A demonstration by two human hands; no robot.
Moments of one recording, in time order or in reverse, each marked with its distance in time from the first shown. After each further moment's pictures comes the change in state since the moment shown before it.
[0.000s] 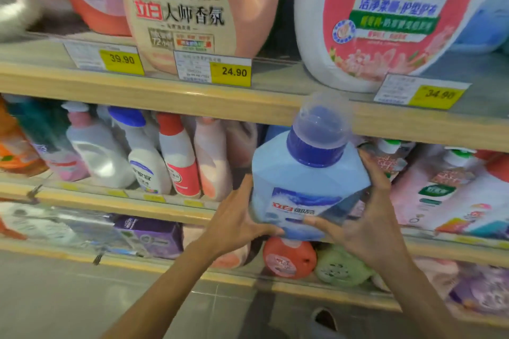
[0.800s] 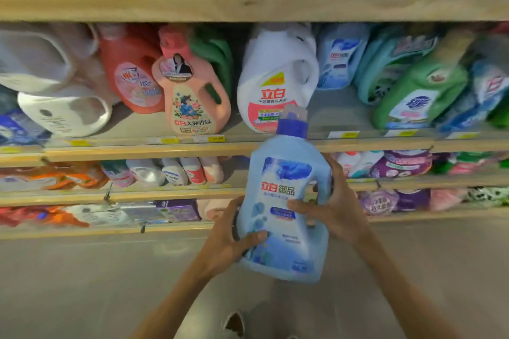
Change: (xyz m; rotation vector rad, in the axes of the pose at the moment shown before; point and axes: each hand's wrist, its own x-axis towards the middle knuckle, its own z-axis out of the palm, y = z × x) left_hand -0.179 0.330 -0.151 -0.490 -0.241 -0.301; right_hand 0.001 -0.302 -0.223 0.317 -0.095 0.563
